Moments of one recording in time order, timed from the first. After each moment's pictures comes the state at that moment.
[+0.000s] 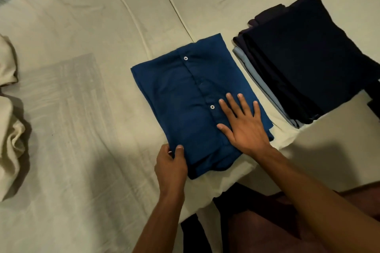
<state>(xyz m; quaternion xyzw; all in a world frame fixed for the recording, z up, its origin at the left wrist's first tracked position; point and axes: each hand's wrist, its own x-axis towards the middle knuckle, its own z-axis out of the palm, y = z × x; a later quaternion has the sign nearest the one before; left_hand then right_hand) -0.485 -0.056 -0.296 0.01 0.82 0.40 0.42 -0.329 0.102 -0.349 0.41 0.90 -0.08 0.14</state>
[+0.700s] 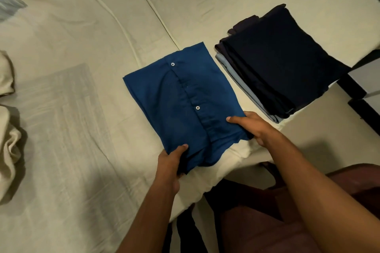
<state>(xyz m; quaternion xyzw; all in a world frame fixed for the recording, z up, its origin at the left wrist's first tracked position) -0.479 -0.052 -0.298 -0.15 0.66 0.43 0.59 -0.300 0.122 -0.293 0.66 0.47 -0.59 -0.01</state>
